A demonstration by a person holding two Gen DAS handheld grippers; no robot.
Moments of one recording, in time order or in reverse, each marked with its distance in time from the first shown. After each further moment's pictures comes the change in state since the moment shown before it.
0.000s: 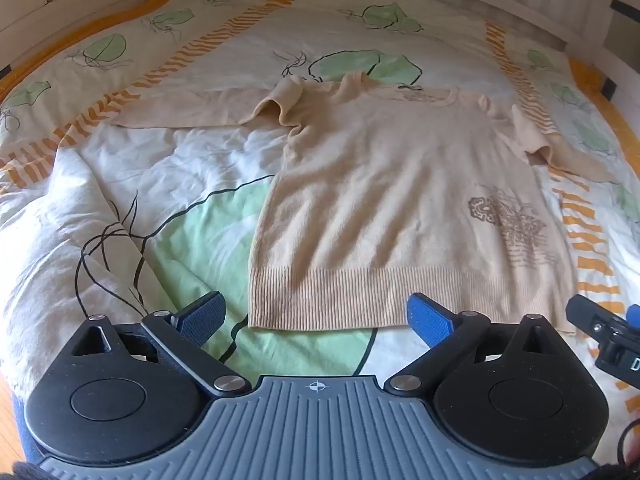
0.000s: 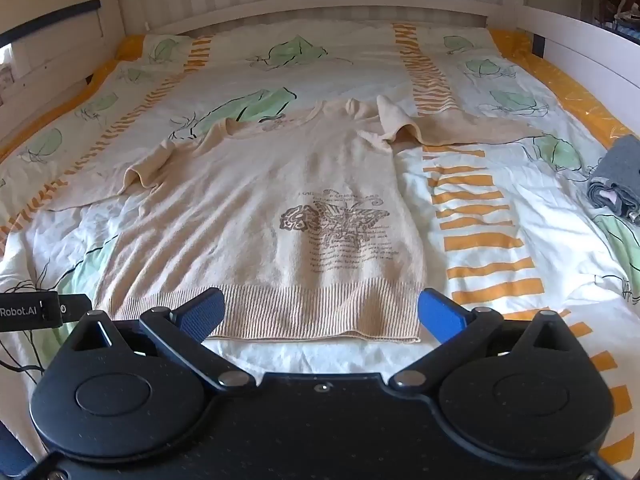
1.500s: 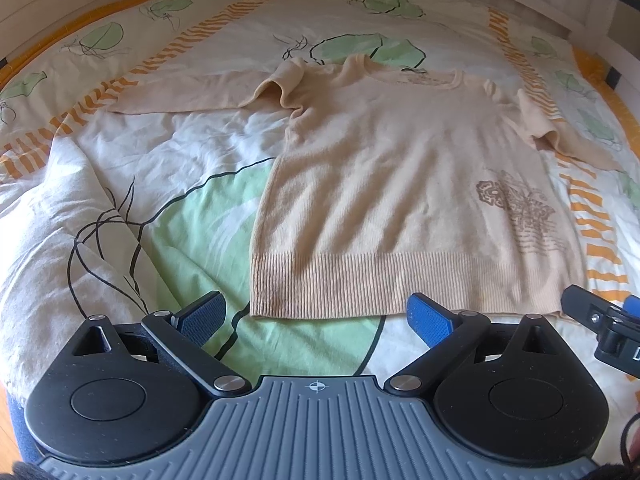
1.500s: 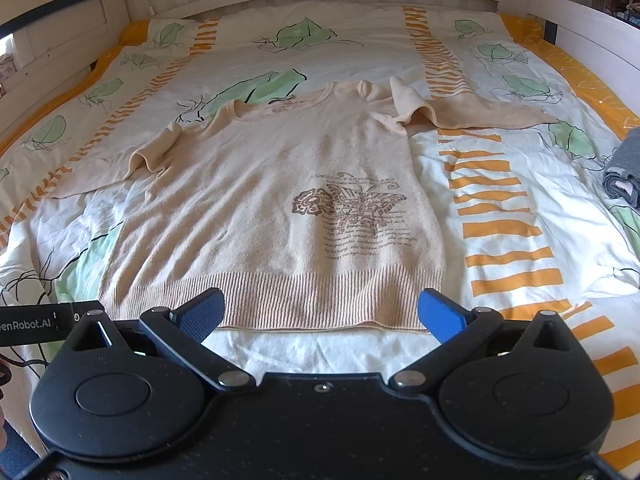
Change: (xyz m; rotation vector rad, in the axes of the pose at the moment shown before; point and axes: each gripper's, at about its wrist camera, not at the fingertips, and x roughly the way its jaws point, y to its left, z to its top) left arm 0.012 0.002 -0.004 0.009 0.047 0.006; right arm 0.014 0.008 -0.002 -0.003 0.050 0.013
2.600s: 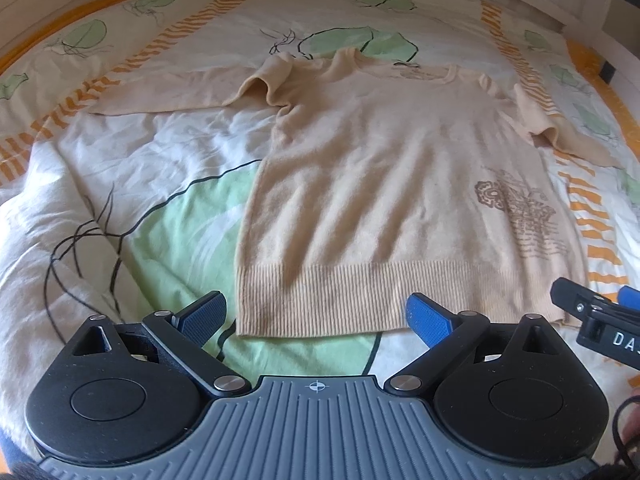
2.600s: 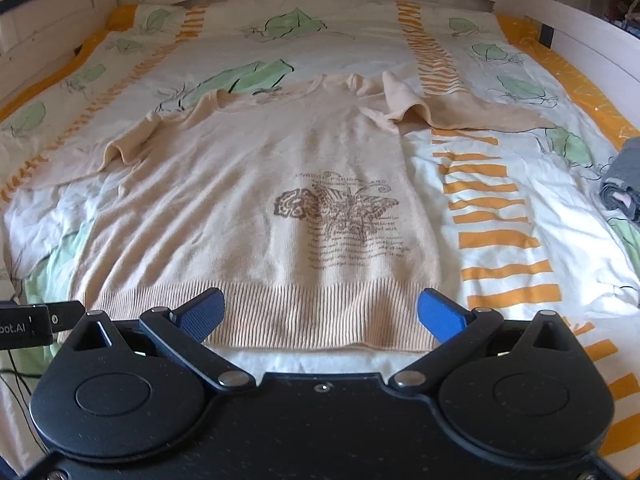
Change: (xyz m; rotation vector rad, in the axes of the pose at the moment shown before) left arm 0.020 -0.002 0.013 0.014 0.018 -0.034; right arm 0.027 0.001 0.010 -0.016 0.022 -0.054
